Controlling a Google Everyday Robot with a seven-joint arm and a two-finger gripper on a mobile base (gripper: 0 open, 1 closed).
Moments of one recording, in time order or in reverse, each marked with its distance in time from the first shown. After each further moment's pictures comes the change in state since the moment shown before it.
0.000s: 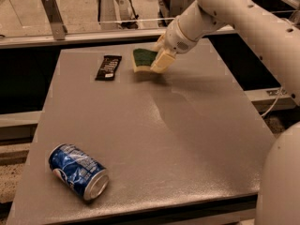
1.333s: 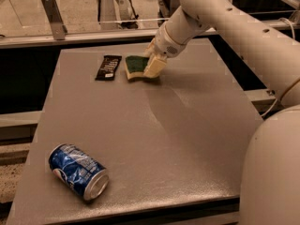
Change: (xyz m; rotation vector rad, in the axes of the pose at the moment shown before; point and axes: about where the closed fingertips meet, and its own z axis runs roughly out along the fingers) arm -0.011 0.007 0.032 -0.061 0.033 -0.058
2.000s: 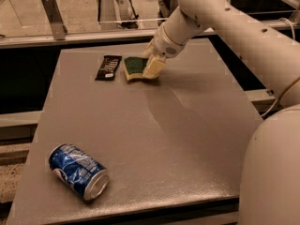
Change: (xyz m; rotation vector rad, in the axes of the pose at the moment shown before) arm -0.002 0.003 0.002 -0.011 0.006 -0.011
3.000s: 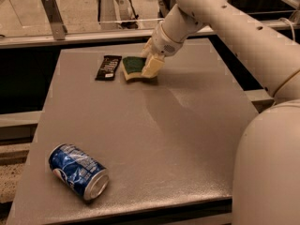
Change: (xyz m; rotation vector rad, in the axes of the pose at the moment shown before) arm -0.005 -0.002 0.002 -0.027 0.001 -0.021
